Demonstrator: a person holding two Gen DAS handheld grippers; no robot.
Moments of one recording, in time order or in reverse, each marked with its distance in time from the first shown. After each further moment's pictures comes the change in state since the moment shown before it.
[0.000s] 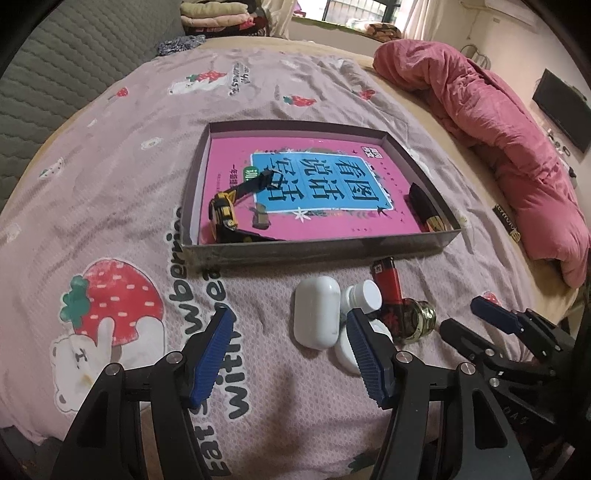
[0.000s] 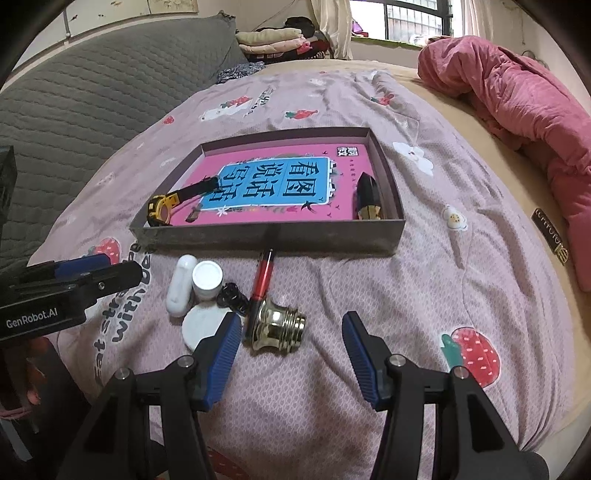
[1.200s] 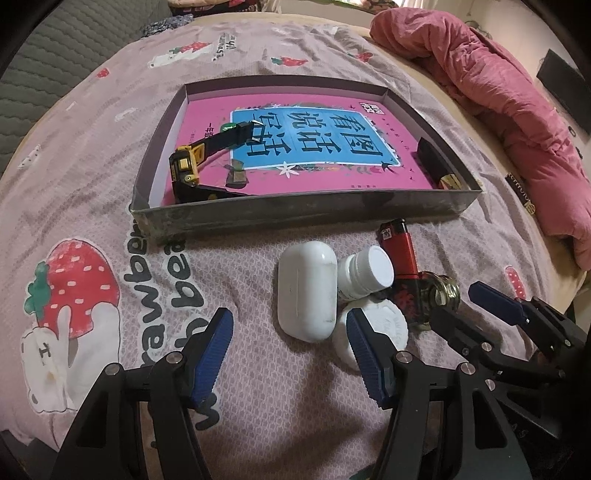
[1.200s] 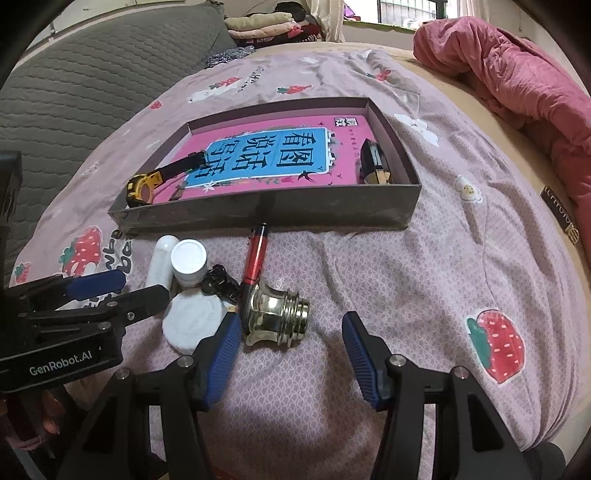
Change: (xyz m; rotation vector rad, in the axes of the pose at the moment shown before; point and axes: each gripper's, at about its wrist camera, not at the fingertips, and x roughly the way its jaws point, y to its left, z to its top) left arm 0.051 -0.015 -0.008 0.028 0.099 0.021; right arm 0.035 -0.001 -0.006 0.039 0.057 -0.026
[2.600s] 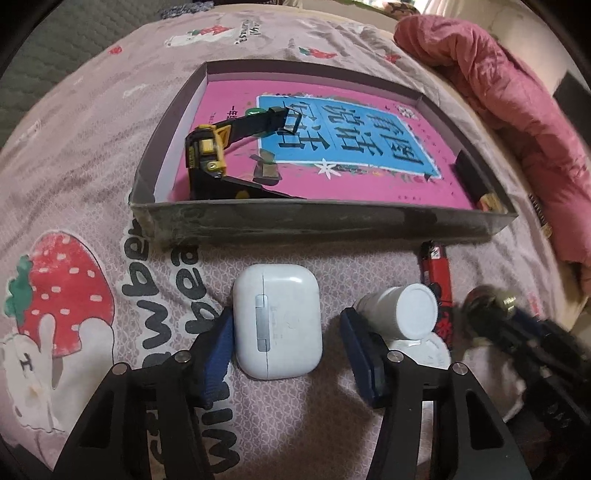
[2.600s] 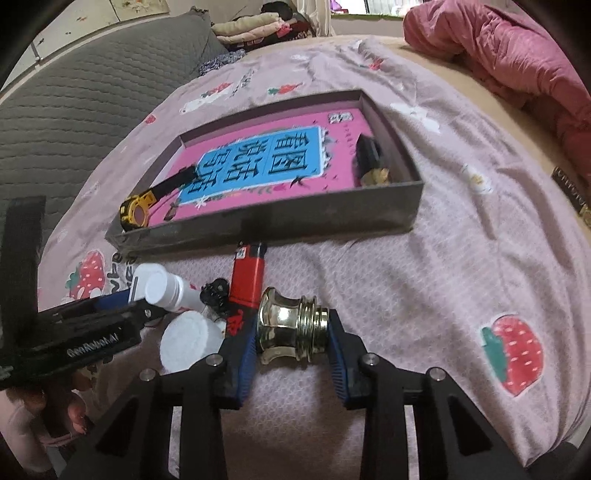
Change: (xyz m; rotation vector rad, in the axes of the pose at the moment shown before) left arm 0.032 0.018 0.010 -0.059 0.012 0.019; right arm 0.006 -0.016 0.012 0.076 -0.006 0.067
